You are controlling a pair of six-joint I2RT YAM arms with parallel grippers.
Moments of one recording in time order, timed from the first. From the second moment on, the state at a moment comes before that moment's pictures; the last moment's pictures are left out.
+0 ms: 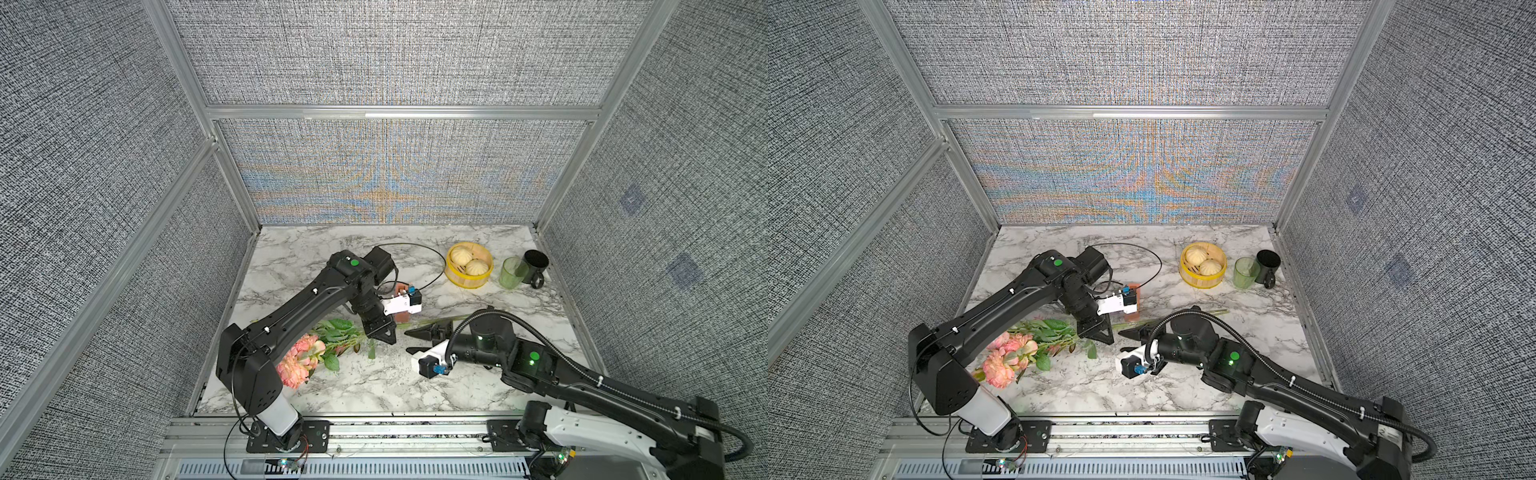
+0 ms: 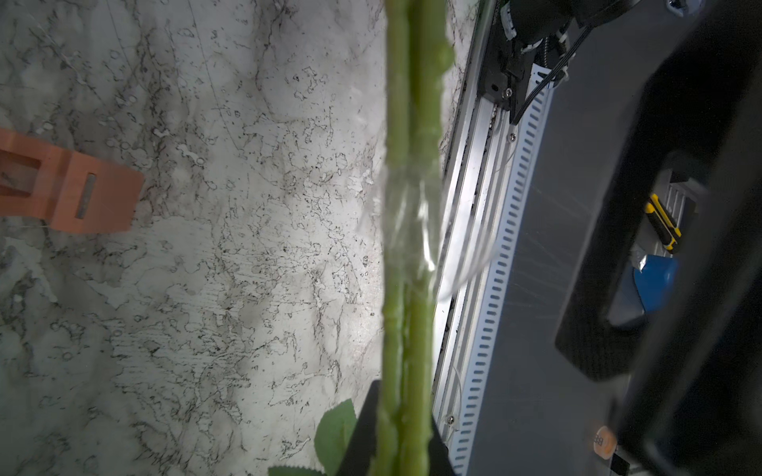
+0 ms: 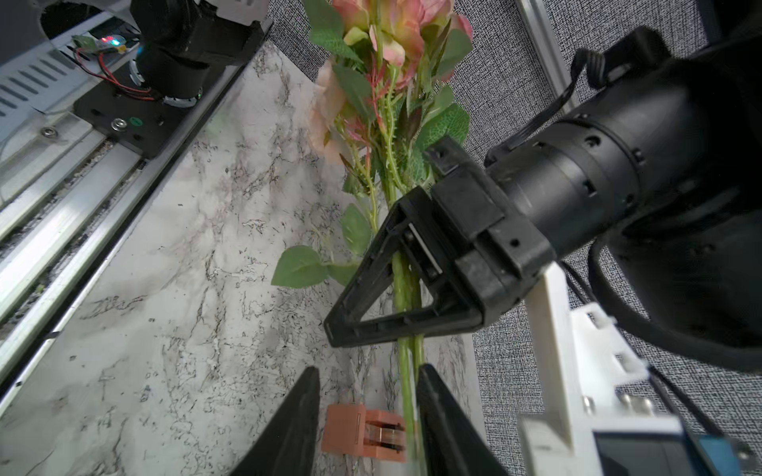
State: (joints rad) left arm -0.74 1.63 1.55 -1.41 0.58 0.52; right arm 1.02 0.97 0.75 -0.12 -0.19 -0.98
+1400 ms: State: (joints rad) left arm -0.74 1.63 1.55 -1.45 0.61 0.53; right arm 1.03 1.07 0.83 -0.26 0.11 -1.00
